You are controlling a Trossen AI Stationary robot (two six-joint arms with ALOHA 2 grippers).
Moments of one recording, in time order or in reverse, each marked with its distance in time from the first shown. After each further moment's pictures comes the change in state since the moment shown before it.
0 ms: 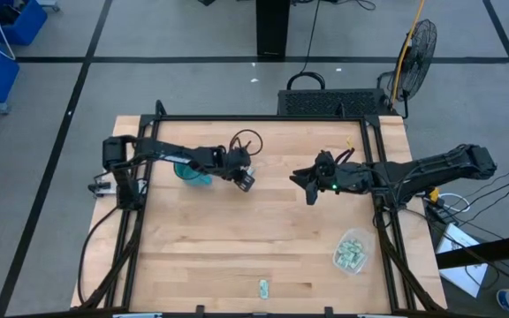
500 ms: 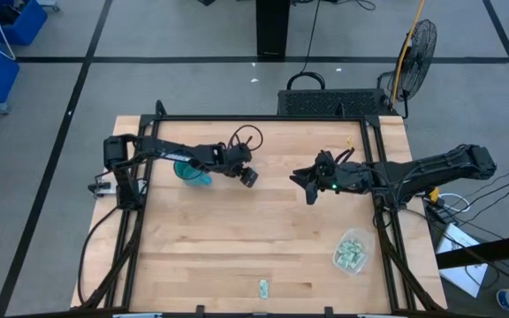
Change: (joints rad) left arm 0.027 0.007 0.008 0.084 0.025 -0.014; right arm -0.004 0.000 0.000 -0.004 0.000 -0.005
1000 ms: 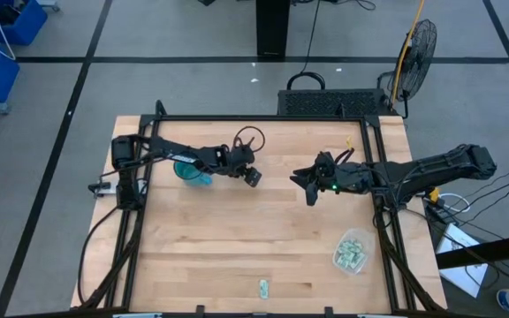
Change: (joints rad) left arm -0.002 0.076 0.003 0.088 -0.017 -0.021; right arm 0.000 0.000 -0.001 -0.005 0.002 -0.048
